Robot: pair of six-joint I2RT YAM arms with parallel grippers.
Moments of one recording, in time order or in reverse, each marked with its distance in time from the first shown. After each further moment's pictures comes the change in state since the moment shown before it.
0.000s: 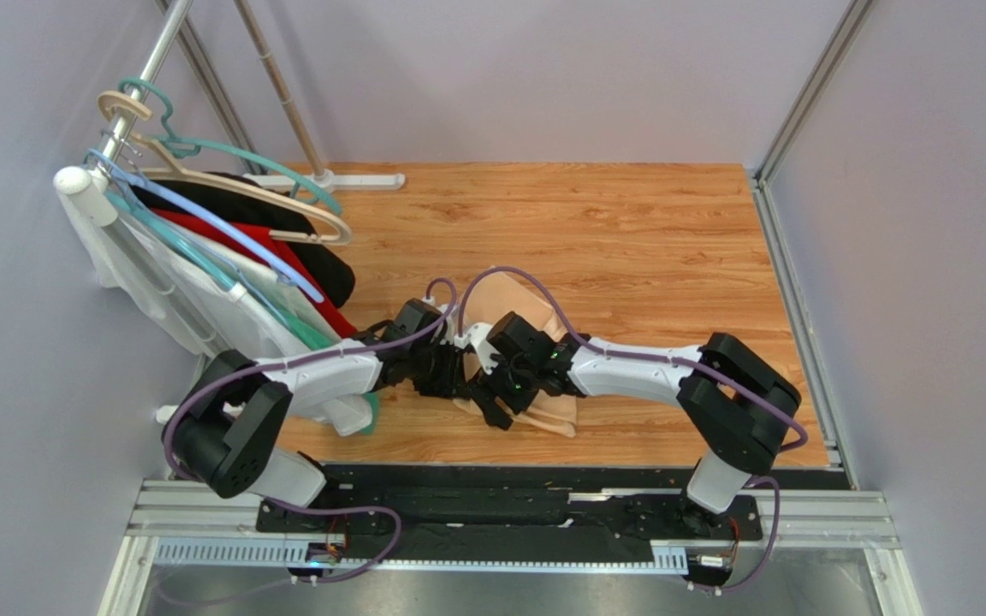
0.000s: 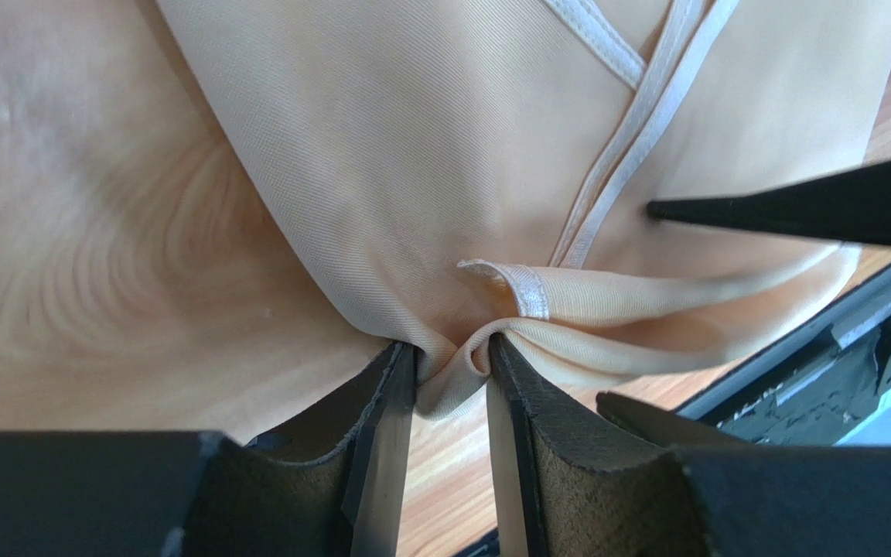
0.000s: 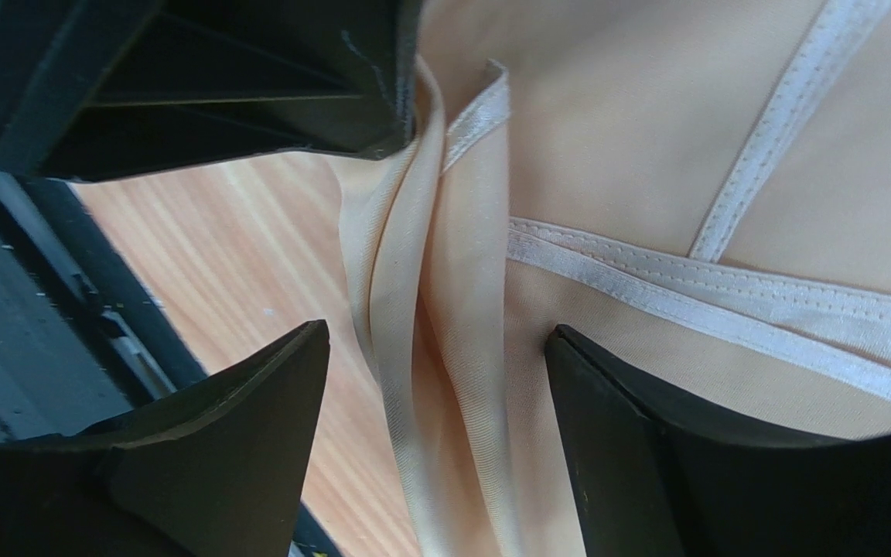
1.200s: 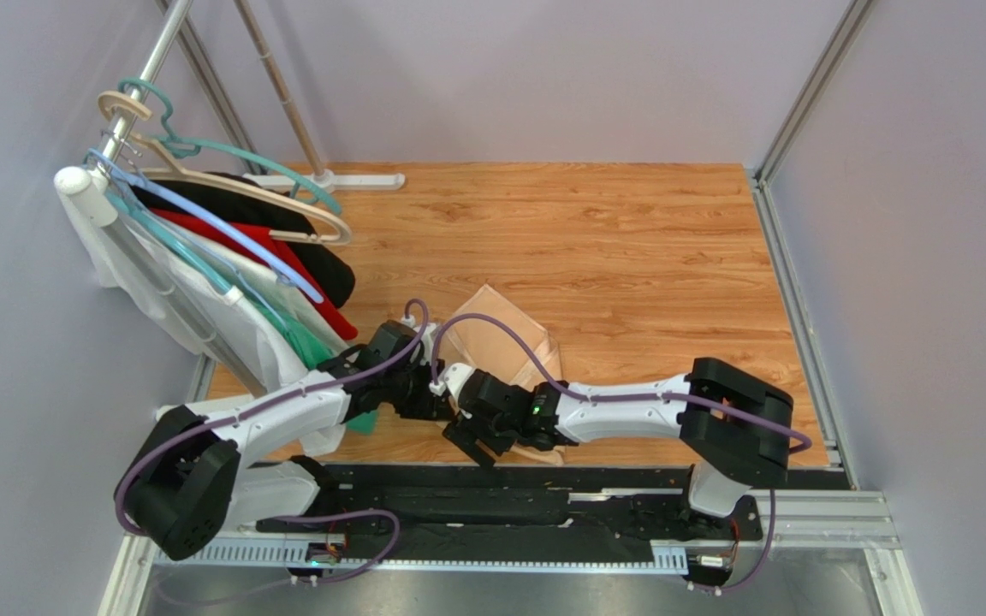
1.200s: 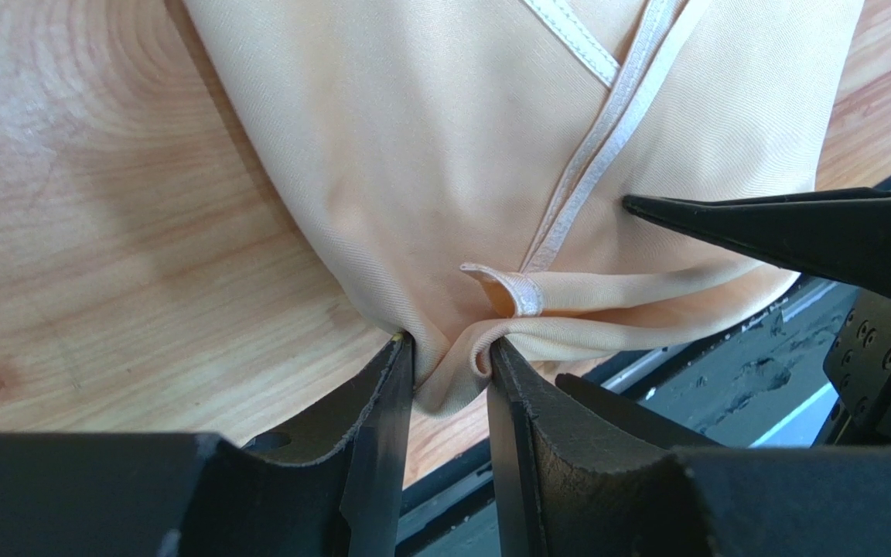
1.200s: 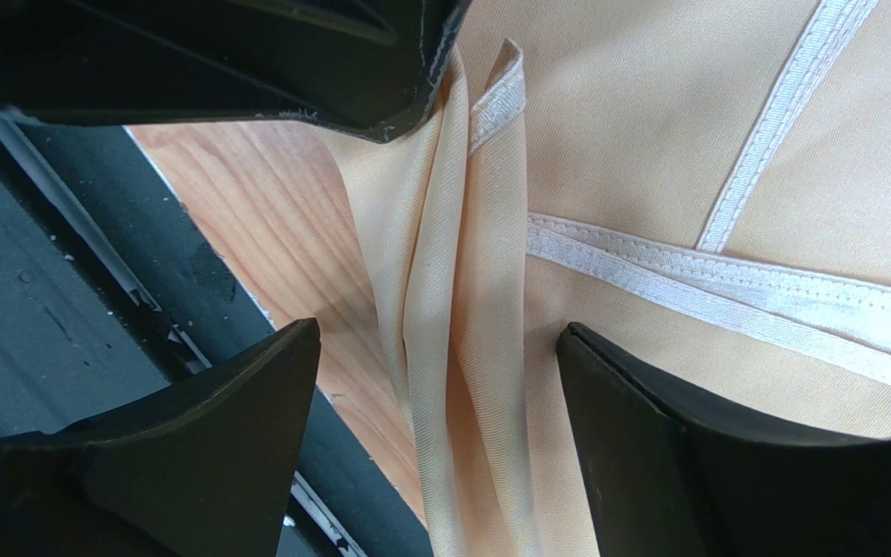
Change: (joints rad) left arm 0.000 -0.274 -0.159 -0.089 0.019 -0.021; right arm 0.280 -0.017 -0.050 0.061 0.290 0.158
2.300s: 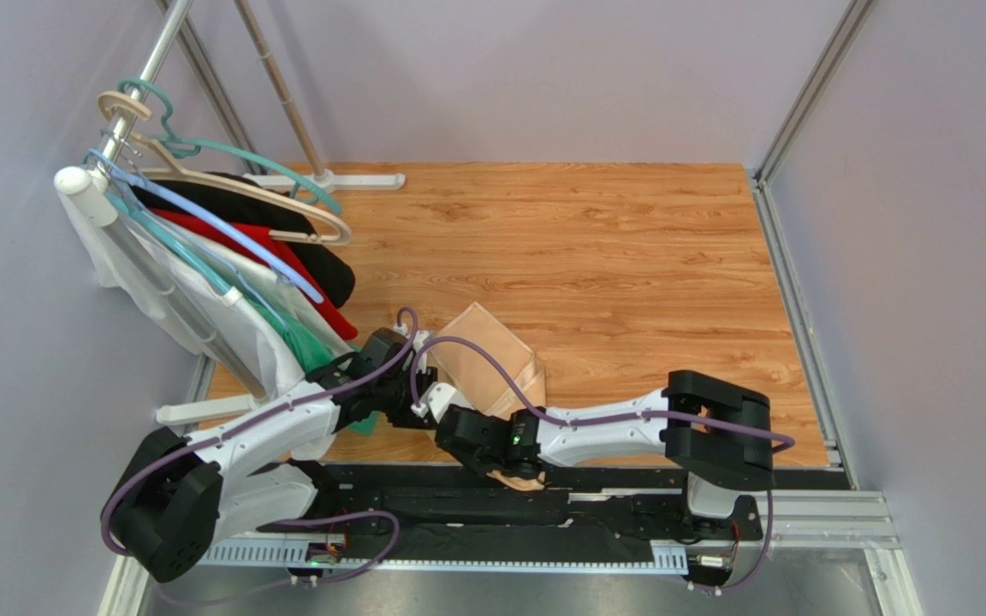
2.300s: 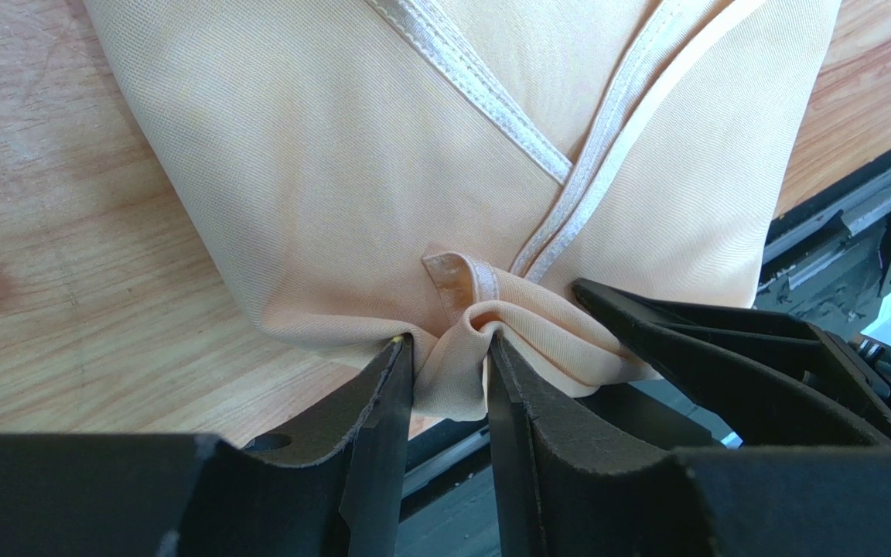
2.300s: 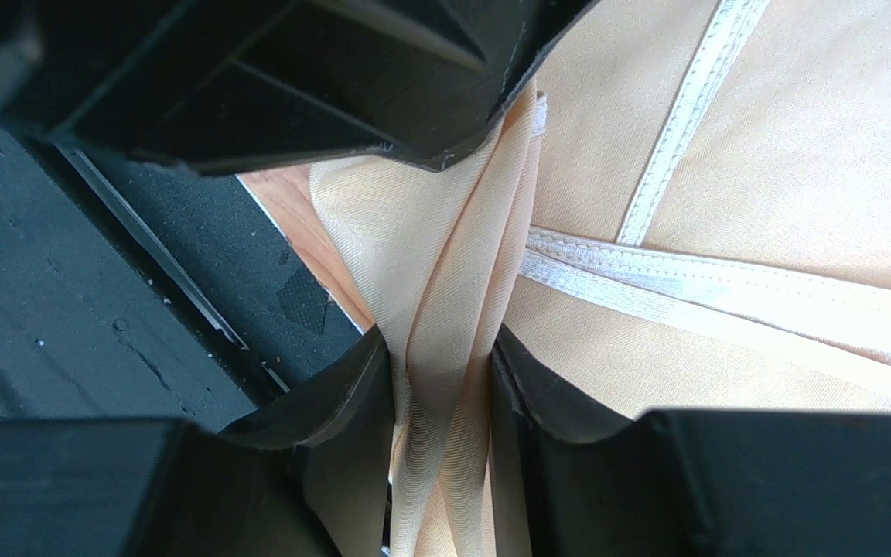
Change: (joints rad) left arm 0.000 -0.100 -0.038 -0.080 0.006 -0.017; right arm 0.142 0.075 0.056 -0.012 0.178 0.130
